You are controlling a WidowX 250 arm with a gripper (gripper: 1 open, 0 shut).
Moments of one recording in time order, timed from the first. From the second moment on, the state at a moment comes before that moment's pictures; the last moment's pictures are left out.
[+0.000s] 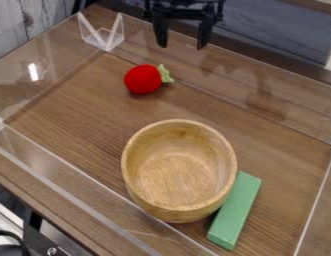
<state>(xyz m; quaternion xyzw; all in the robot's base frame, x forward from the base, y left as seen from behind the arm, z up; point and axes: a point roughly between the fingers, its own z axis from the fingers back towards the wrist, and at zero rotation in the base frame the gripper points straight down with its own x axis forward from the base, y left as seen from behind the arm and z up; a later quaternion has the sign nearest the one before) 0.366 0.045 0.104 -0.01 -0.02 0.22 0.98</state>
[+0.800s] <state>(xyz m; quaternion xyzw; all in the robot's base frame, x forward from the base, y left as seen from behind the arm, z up) 0.357 0.030 0.089 -0.02 0.02 0.17 0.99</state>
